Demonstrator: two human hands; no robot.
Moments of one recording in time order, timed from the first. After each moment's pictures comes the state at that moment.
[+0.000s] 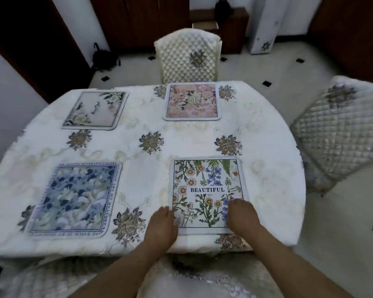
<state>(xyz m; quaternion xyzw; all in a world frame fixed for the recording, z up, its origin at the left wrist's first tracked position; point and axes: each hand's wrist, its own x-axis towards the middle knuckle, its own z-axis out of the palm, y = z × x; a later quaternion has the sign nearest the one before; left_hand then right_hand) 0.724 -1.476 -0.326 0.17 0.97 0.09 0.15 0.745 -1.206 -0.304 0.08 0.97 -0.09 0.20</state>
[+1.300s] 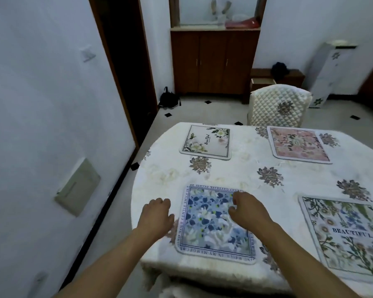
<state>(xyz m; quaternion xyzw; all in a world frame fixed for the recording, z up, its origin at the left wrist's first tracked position) 0.616 -1.991 -0.197 0.08 0.99 0.07 0.05 0.623 -1.709 -0.163 0.02 0.98 -0.18 0.08</state>
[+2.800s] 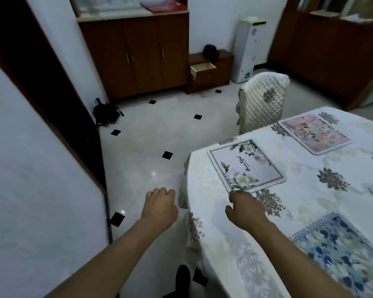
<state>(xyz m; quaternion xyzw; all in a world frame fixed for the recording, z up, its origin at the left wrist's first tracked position) 0.083 -2.256 -0.187 0.37 0.93 0.01 0.05 0.230 -2.041 -0.185 0.27 0.95 -0.13 0.04</state>
